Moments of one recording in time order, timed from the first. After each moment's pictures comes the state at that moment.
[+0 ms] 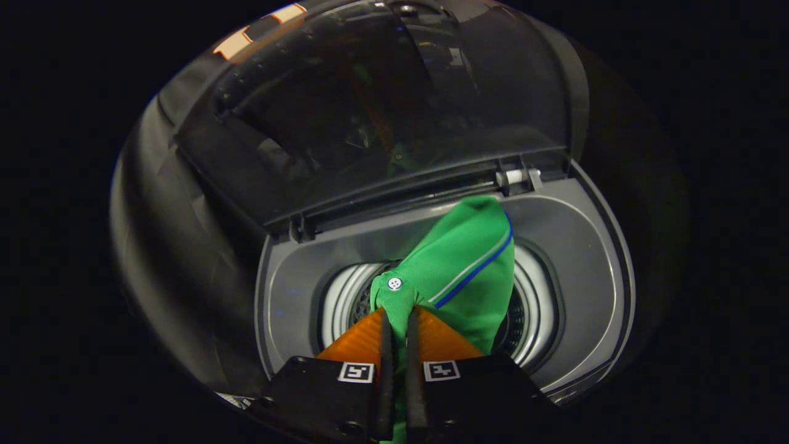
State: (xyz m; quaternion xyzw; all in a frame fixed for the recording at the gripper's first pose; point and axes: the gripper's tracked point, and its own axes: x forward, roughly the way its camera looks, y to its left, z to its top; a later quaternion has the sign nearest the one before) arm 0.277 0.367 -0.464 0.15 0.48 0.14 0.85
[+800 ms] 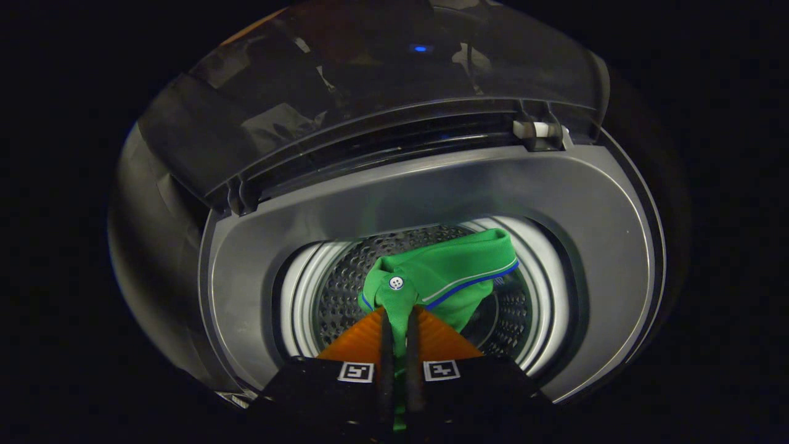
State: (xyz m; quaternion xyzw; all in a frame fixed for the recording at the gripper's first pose) arm 0.287 0.361 -0.511 0.11 0.54 0.11 0.83
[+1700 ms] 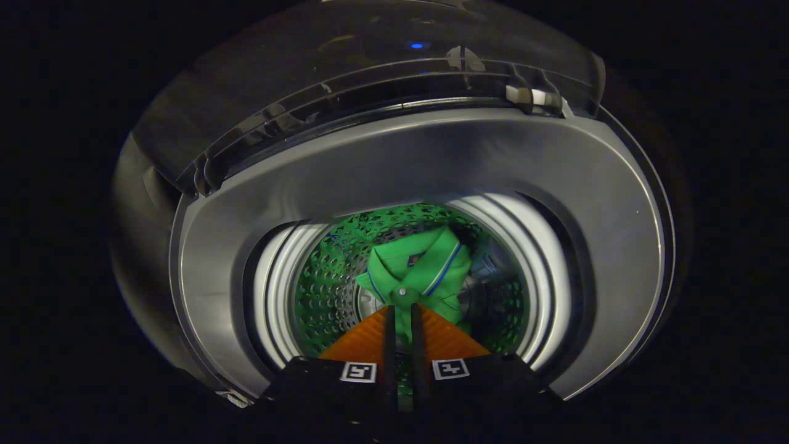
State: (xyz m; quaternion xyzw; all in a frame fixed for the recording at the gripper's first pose) arm 0.281 0.348 -0.532 0.10 0.56 0.08 0.82
